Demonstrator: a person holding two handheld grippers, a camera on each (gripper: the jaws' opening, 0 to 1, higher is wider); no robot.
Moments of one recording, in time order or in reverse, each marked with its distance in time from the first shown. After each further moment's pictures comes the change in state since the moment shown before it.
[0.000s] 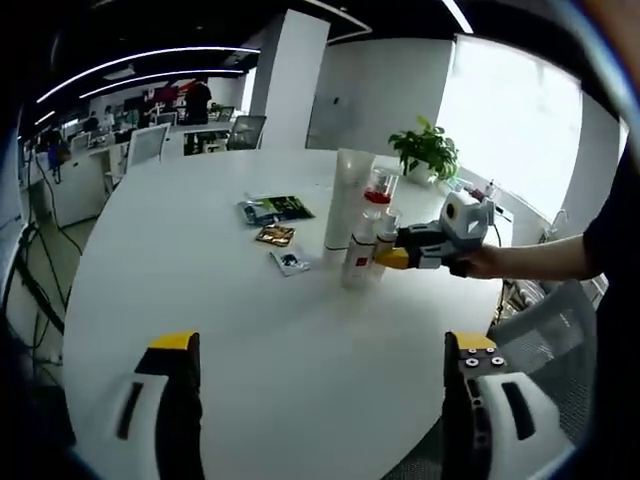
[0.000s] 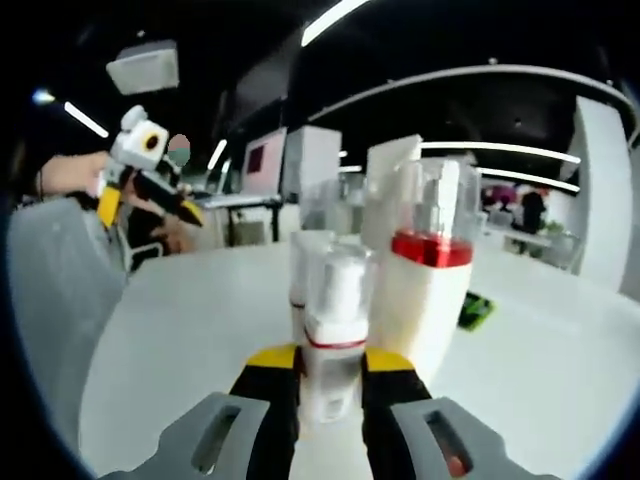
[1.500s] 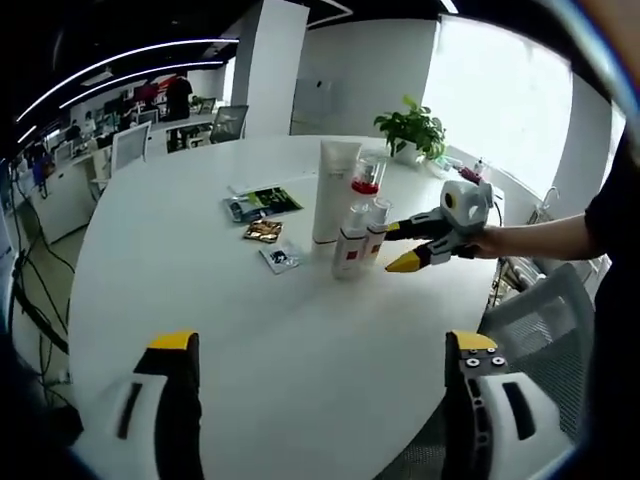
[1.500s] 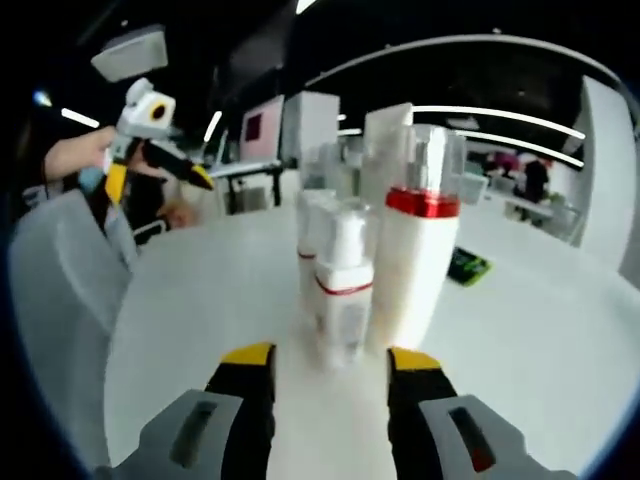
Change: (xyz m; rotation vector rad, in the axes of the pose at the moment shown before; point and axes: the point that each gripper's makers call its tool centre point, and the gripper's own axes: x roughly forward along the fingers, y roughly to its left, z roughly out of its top) left arm -0.002 -0.004 0.008 0.078 0.101 -0.049; right arm -0.036 0.008 -0.022 0.066 0.203 -0.004
